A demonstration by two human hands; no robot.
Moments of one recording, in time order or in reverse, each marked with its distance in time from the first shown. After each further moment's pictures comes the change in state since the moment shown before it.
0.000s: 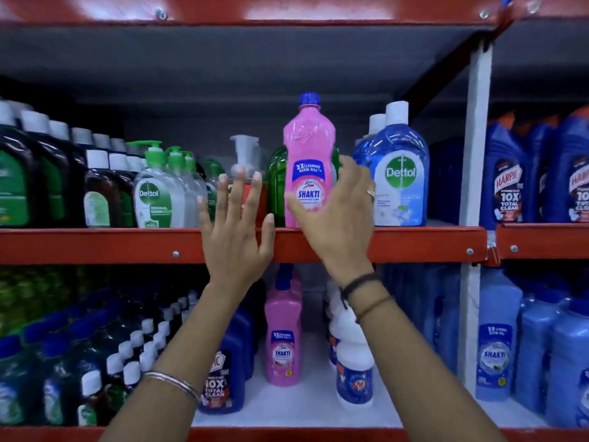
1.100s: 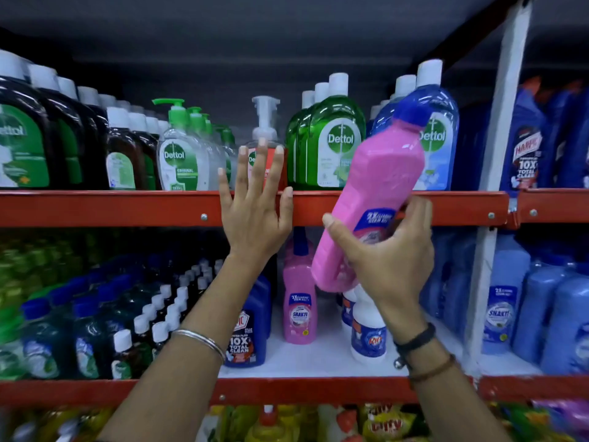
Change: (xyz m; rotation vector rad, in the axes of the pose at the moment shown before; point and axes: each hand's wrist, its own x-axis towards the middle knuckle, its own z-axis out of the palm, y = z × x) left_hand -0.015 -0.014 0.000 -0.004 0.012 0.032; right_hand -0.084 -0.002 -0.043 0.079 0.076 0.216
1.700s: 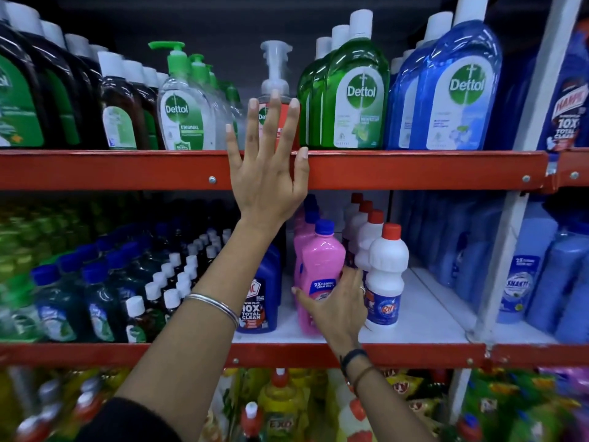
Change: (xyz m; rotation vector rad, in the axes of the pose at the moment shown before) left_hand -0.001 -0.003 0.007 0.010 0.081 0.021; right_hand -0.143 0.101 0.081 -0.288 -0.414 0.242
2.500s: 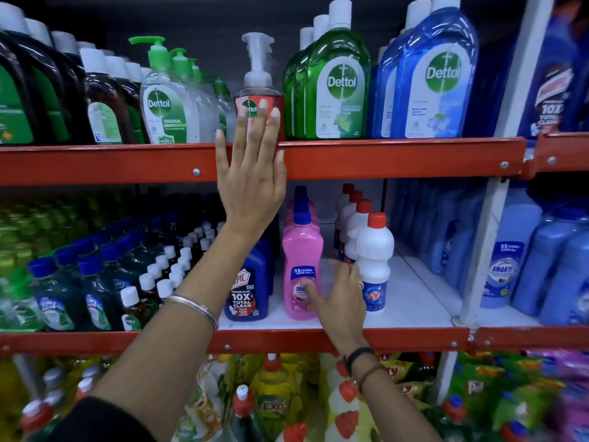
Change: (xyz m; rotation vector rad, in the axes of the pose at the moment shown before) left_hand -0.017 0.006 -0.010 -0.054 -0.026 0.029; right_hand -0.006 0.022 -0.021 0.085 -0.077 -0.086
